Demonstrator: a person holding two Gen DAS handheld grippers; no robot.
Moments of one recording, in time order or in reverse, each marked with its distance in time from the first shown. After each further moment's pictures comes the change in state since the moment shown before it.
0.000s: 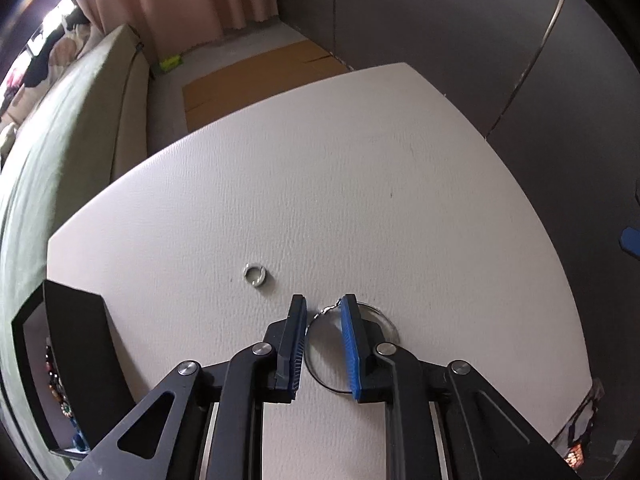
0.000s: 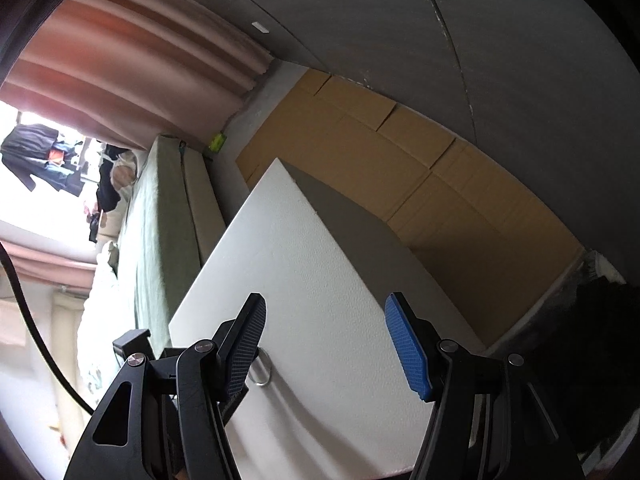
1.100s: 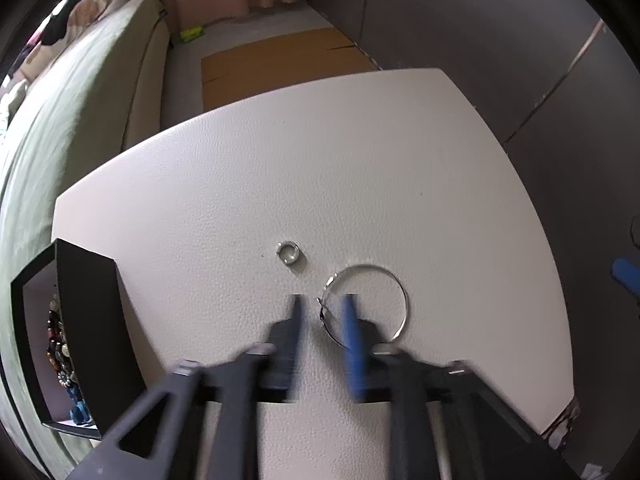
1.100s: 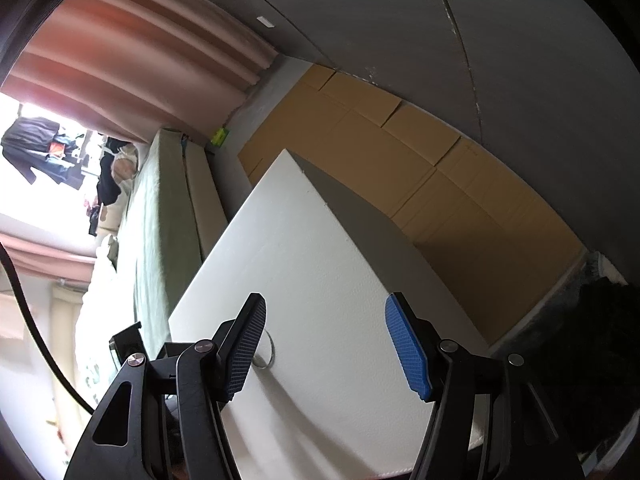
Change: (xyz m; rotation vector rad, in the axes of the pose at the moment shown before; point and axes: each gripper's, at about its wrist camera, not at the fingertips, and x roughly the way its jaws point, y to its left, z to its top) left arm -0.005 0.020 -0.005 -0.126 0.052 -0.013; right arm 0.006 0.007 -0.001 -0.016 0.010 -0.003
